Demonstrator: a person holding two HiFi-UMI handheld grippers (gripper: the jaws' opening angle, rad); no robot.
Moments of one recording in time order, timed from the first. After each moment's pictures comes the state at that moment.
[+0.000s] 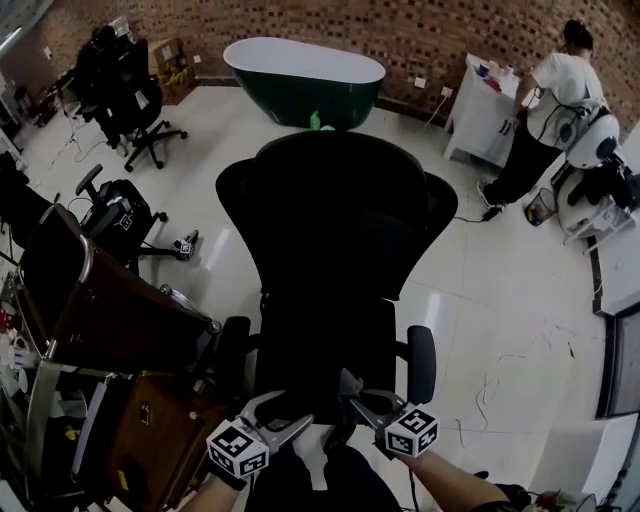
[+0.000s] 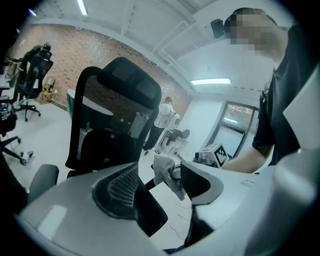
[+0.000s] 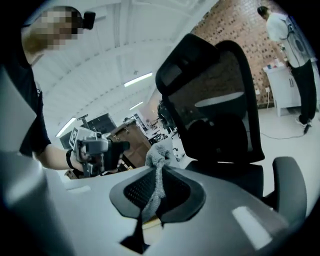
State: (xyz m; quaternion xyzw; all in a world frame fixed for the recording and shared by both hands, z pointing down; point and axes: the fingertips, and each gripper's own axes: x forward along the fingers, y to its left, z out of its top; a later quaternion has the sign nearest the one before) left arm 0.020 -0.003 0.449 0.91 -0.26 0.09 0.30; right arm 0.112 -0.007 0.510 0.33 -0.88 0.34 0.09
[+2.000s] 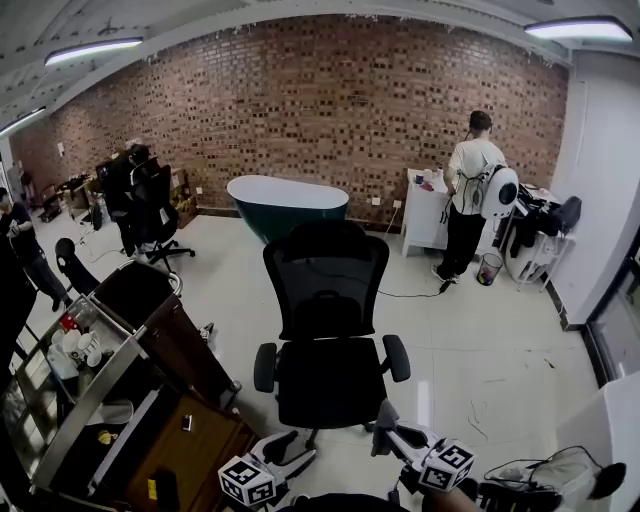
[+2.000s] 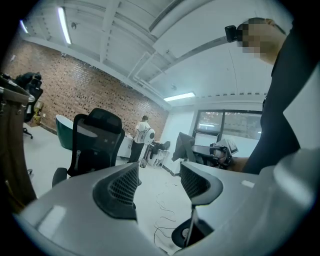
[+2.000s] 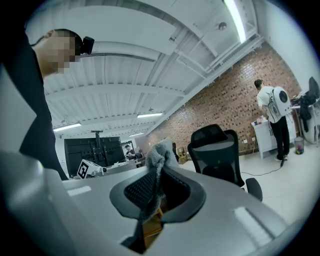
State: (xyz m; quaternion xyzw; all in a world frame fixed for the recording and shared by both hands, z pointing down) left arm -0.079 0.332 0.275 0.96 -0.22 0.02 0.19; right arm 0.084 0.346 0.237 0.46 -0.87 0.16 -0.05
